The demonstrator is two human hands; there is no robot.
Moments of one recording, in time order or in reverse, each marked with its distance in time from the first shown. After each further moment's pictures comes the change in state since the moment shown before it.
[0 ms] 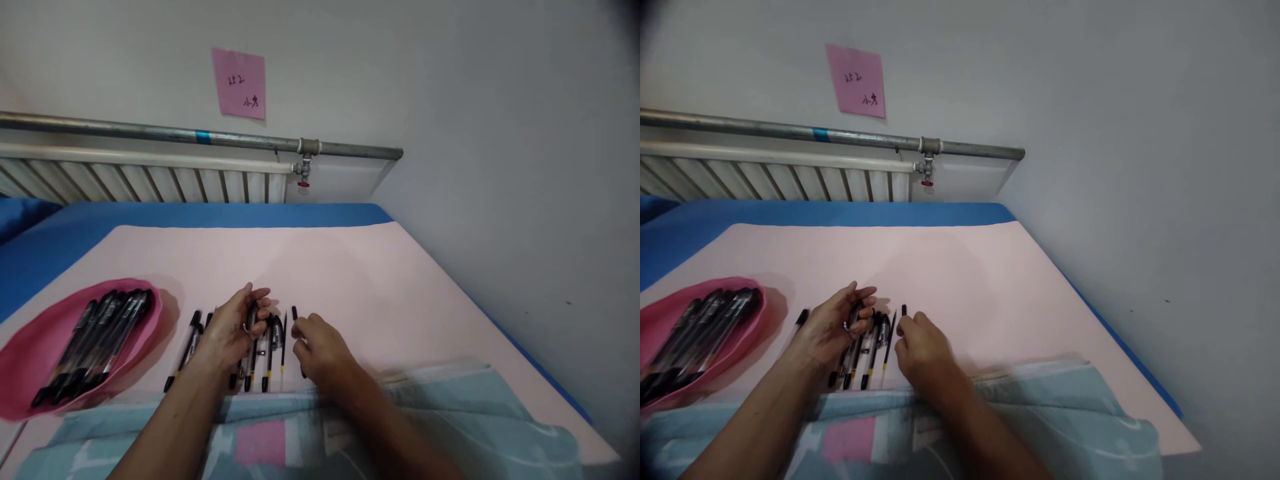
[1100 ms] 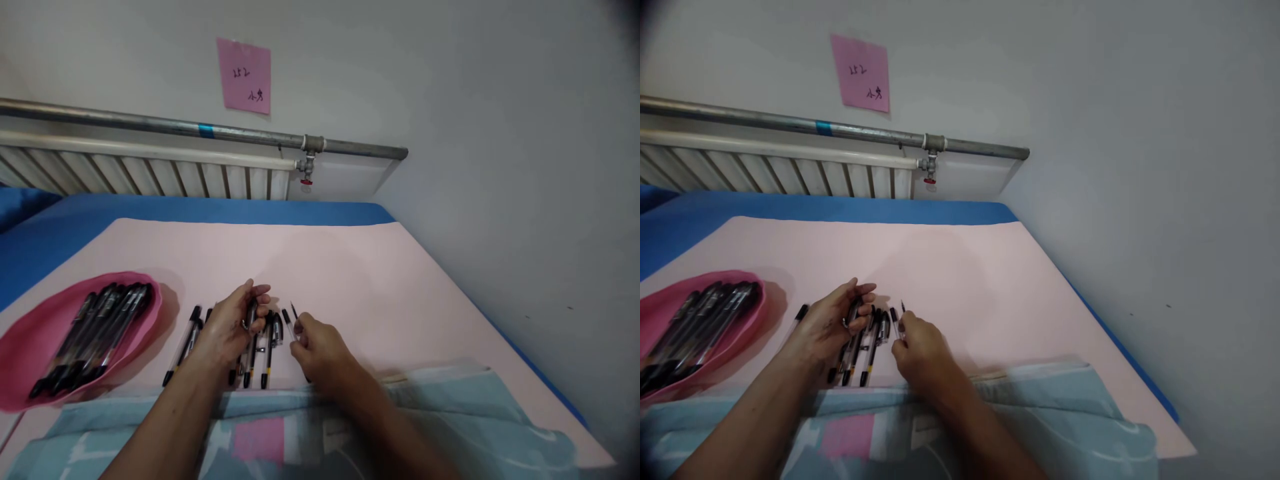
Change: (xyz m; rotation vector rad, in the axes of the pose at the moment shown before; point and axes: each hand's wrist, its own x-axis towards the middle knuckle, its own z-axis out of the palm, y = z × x) left_hand 0.000 0.000 0.001 0.006 0.013 0.020; right_hand 0.000 -0.006 -0.010 0.088 -0.083 0.131
